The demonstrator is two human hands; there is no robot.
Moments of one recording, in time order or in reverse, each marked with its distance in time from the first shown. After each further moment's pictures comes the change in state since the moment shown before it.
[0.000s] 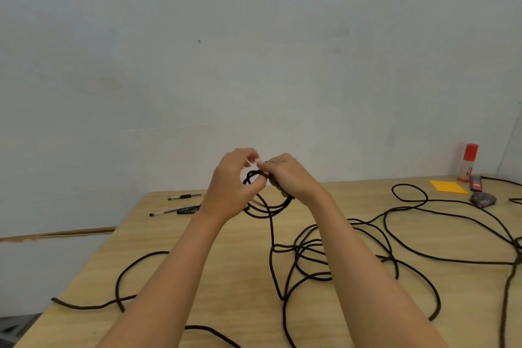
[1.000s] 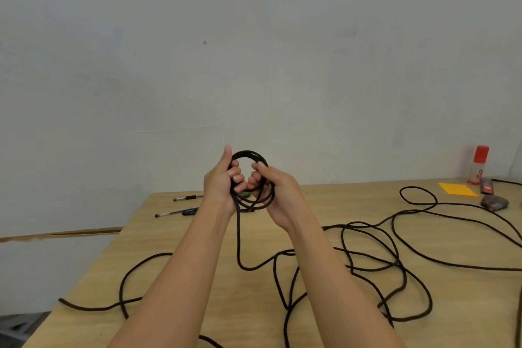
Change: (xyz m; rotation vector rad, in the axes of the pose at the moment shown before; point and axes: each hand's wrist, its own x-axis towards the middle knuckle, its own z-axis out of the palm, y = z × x) left_hand 0.017 -0.005 -0.001 -1.224 0.294 -0.949; right_hand -0.004 0.009 0.048 1.092 0.051 0.123
